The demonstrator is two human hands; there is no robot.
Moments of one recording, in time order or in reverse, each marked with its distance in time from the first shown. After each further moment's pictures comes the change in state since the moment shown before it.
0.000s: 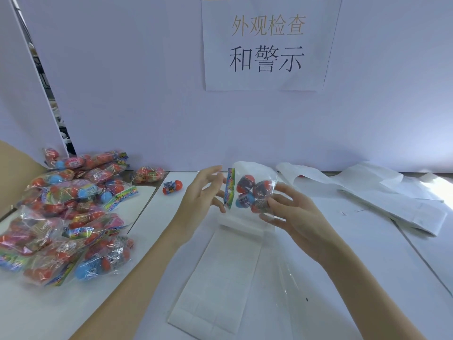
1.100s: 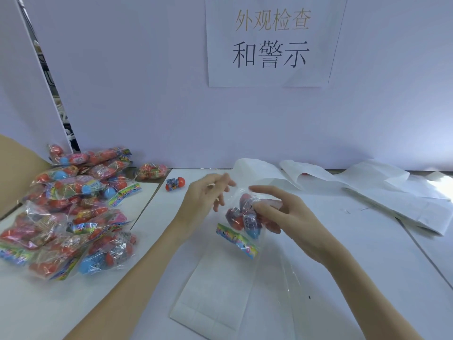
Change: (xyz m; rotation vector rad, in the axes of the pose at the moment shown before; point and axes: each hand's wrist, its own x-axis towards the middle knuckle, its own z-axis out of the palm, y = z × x) left_hand 0.000 -0.001 -0.002 0.127 -0.007 0.046; right_hand -0.007 -0.001 0.016 -0.333 -0.109 -0.061
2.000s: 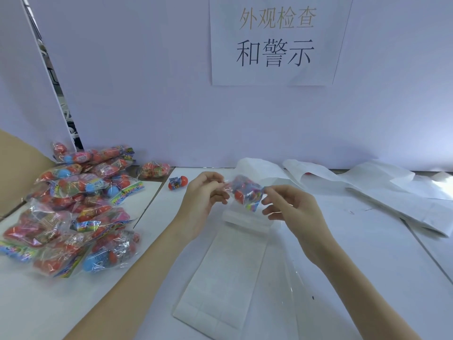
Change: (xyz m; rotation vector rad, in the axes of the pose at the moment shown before) left_hand 0.007 -0.003 0.001 -0.364 0.137 -0.189; right_hand 0.008 0.009 0.005 0.122 0.342 0.009
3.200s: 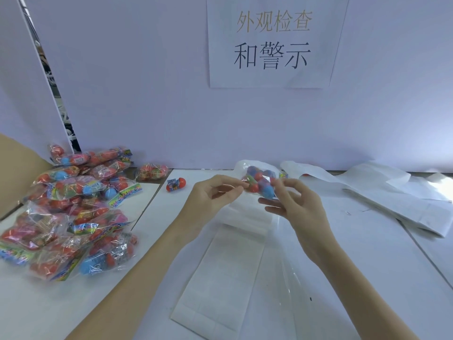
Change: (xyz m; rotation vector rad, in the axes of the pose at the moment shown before) left_hand -0.012 0.001 0.004 0.290 -0.247 0.204; right_hand -0.002 -0.008 -0.002 0.126 0.037 -0.066
